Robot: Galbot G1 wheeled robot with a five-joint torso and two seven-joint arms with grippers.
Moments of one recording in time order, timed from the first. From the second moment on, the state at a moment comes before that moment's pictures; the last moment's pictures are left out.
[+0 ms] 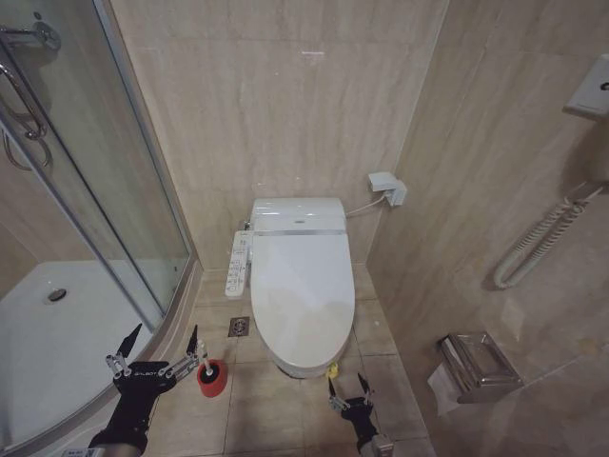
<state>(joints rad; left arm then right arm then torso) 1.91 -1.41 -0.68 -2.50 -0.10 0.09 -0.05 -1.37 1.54 0.46 1.25 0.06 0.43 -0.09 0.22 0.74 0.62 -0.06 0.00</state>
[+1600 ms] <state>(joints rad) 1.91 -1.41 -0.68 -2.50 -0.10 0.09 -0.05 -1.36 1.52 0.47 1.25 0.12 0.47 -0.13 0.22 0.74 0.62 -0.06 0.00</state>
